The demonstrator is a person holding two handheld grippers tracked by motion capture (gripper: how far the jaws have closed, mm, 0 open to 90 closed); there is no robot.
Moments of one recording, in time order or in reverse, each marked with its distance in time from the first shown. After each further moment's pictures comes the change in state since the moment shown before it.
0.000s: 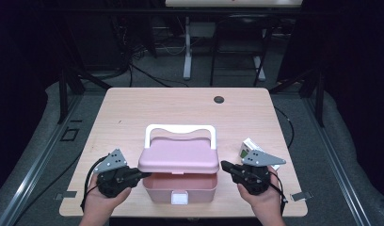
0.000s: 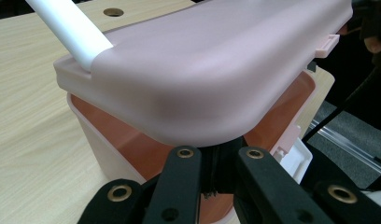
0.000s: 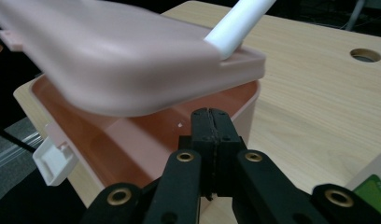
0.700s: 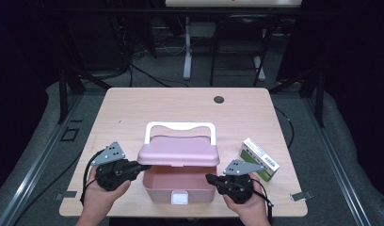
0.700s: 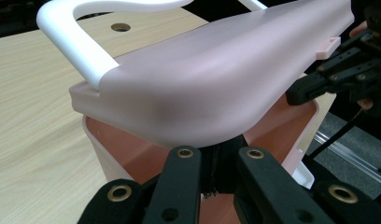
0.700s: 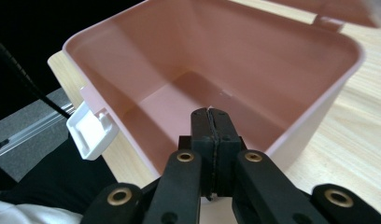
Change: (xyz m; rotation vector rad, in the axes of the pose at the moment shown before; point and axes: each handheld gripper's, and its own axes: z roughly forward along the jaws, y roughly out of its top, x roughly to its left) left arm 0.005 0.018 -0.003 -0.030 0.009 -0.006; right arm 0.024 -0.019 0.030 0.083 0.118 -0.029
